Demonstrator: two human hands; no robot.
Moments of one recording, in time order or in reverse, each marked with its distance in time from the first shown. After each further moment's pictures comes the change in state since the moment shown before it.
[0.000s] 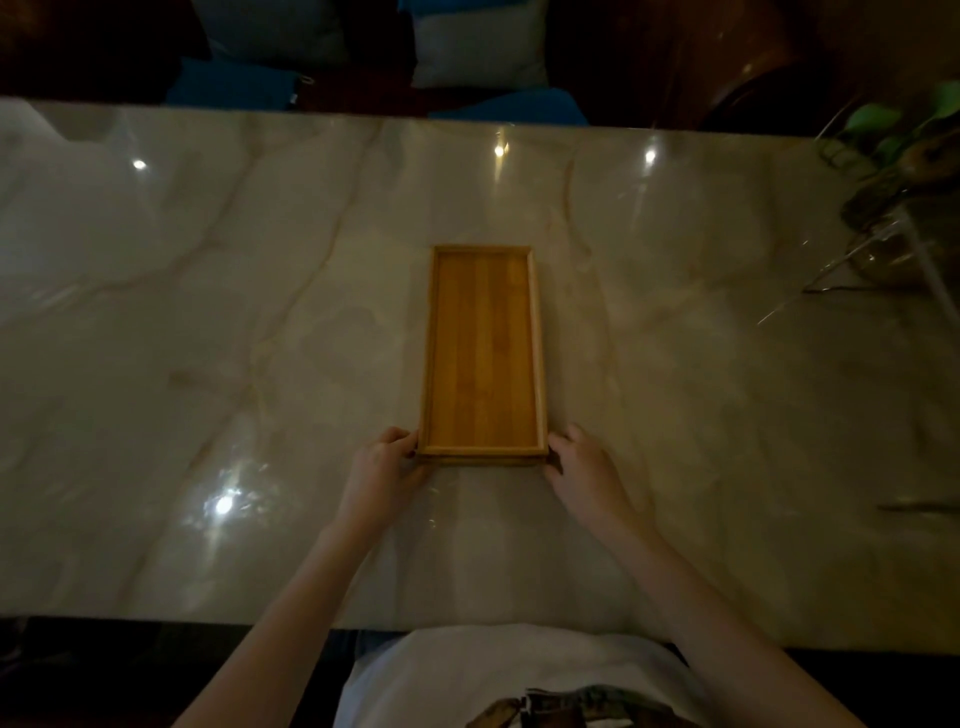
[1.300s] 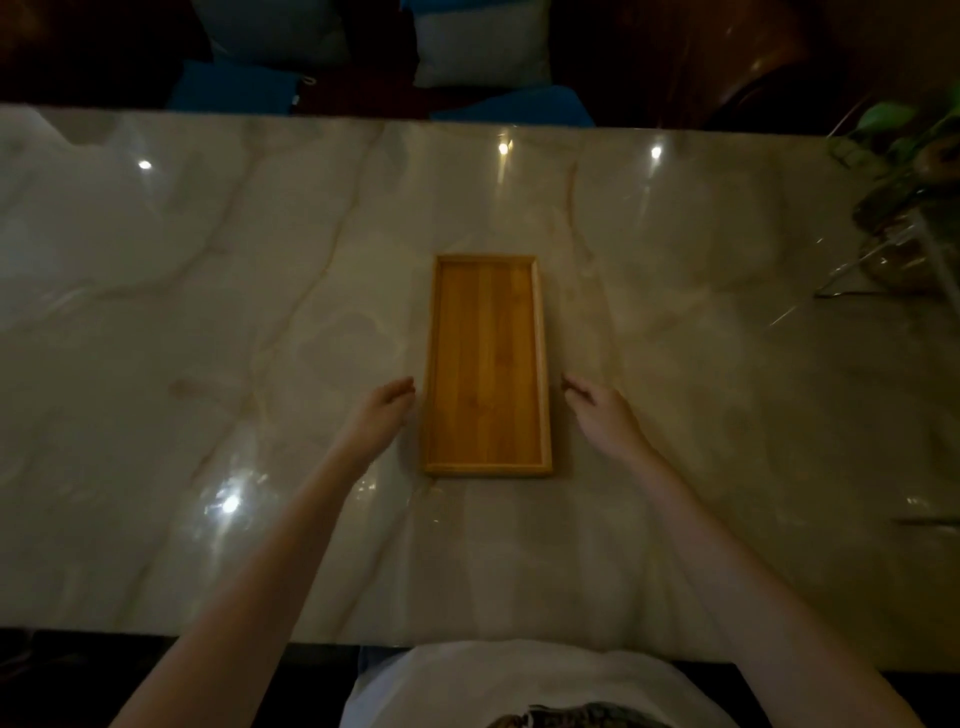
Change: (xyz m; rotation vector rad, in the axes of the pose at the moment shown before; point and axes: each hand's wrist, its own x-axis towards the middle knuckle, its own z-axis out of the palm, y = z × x) left_hand 0.064 0.014 -0.032 -0.587 -0.139 -0.411; right_hand 0.058 0.005 -0.040 0.553 0.027 0.178
